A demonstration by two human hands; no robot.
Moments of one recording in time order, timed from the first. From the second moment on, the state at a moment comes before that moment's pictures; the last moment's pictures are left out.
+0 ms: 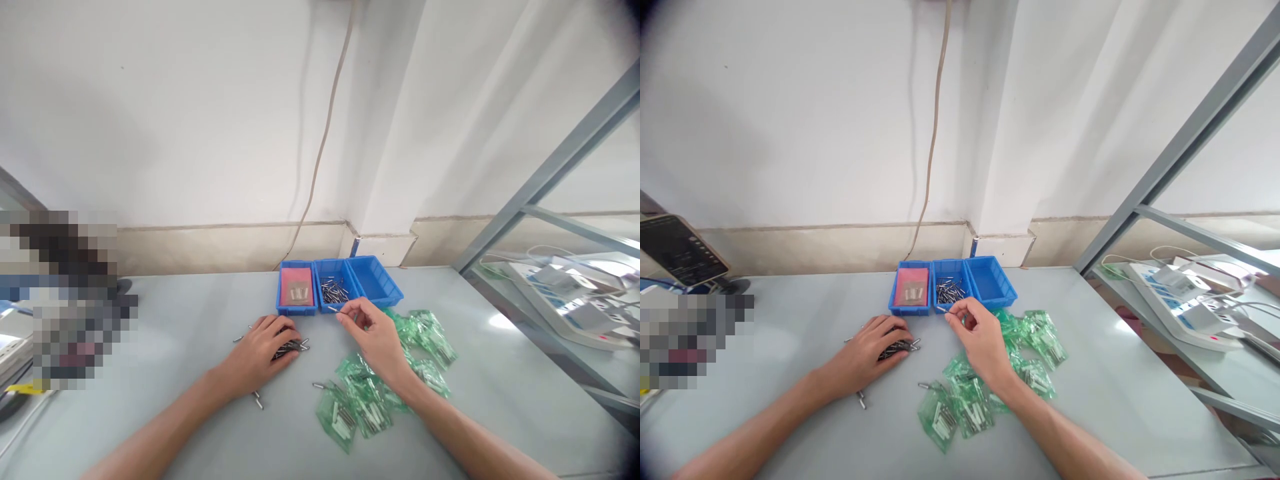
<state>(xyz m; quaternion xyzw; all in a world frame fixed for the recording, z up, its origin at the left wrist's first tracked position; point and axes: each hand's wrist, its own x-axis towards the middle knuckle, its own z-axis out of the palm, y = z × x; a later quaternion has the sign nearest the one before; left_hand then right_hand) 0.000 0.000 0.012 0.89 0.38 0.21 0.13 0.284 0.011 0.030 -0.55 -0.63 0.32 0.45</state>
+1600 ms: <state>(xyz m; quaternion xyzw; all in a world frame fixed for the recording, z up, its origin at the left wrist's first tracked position) 0.000 -0.001 0.011 0.90 0.37 0.21 0.11 0.280 -0.004 0.031 -0.34 -0.88 0.23 0.25</state>
